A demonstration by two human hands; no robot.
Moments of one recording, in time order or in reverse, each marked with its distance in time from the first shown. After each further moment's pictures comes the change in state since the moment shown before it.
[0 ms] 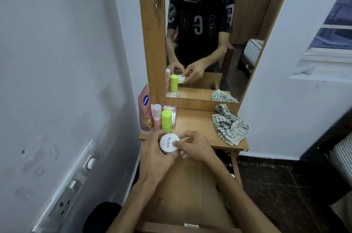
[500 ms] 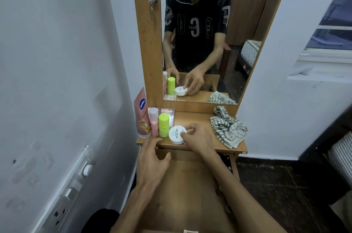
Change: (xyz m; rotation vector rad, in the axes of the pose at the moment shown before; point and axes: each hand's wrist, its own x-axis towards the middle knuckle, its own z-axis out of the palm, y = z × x) left_hand 0.007 -0.020 0.008 0.088 -0.051 -0.013; right_hand 0.041 0.004 -0.006 -0.158 0.272 -0.003
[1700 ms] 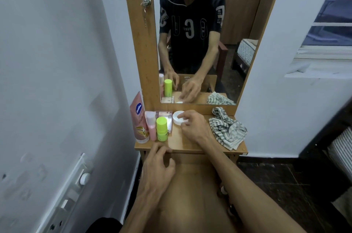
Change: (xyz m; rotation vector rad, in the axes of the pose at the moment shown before) left_hand -0.017 0.004 0.024 0.108 -0.110 0.118; right_hand 0.038 0.013 -0.010 -0.167 0.102 -0.321
